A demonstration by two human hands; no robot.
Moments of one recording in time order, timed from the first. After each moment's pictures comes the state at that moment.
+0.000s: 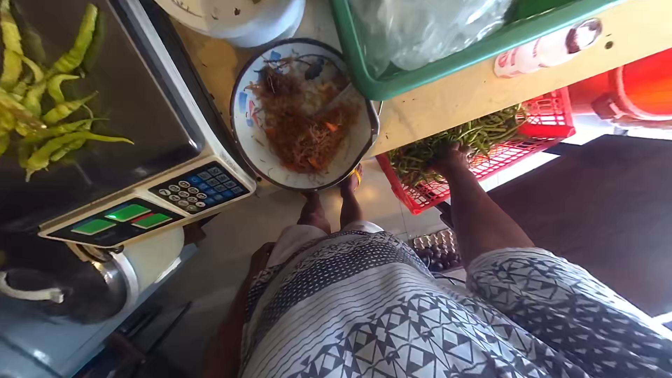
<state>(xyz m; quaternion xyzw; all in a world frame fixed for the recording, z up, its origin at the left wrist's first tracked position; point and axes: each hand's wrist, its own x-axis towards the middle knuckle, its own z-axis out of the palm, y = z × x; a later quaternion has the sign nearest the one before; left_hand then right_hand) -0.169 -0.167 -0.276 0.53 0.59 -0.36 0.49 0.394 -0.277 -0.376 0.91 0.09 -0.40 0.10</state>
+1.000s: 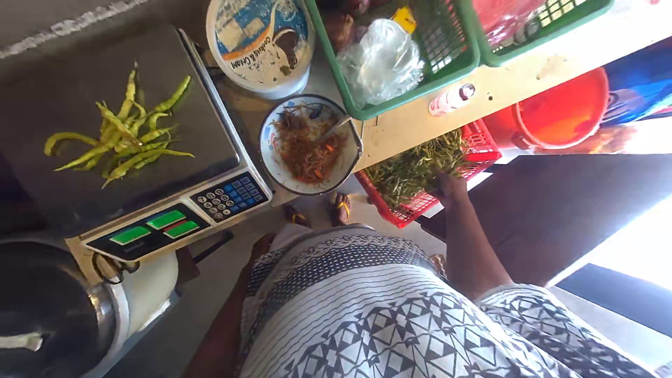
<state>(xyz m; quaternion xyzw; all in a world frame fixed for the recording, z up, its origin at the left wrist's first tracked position) -0.137 -0.098 -0.296 0.66 0.50 -0.27 0.48 0.373 -0.302 -0.265 0.82 -0.15 -0.34 -0.44</state>
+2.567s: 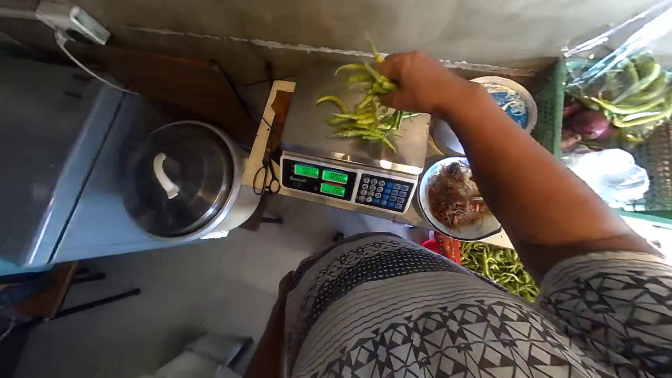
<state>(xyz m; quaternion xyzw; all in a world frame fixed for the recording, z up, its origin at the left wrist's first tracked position) -0.330 -0.262 -0.436 0.32 0.79 0.02 0.52 0.054 0.155 0.013 0.46 0.86 -0.18 -0.09</state>
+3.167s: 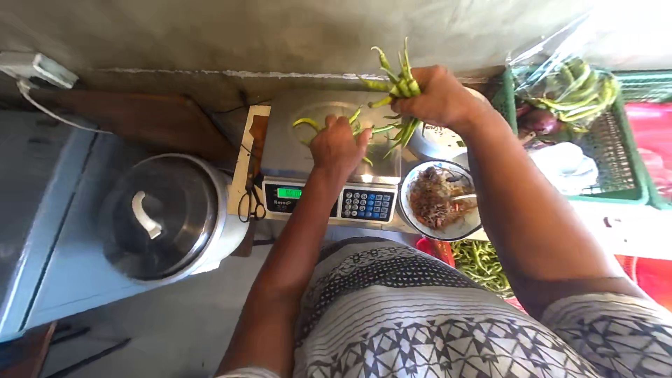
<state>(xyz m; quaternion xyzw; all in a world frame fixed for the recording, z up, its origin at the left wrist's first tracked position) -0.081 0.096 -0.030 0.75 0.64 0.08 0.15 0.123 0.124 0.018 0.61 0.71 -0.29 -0.21</state>
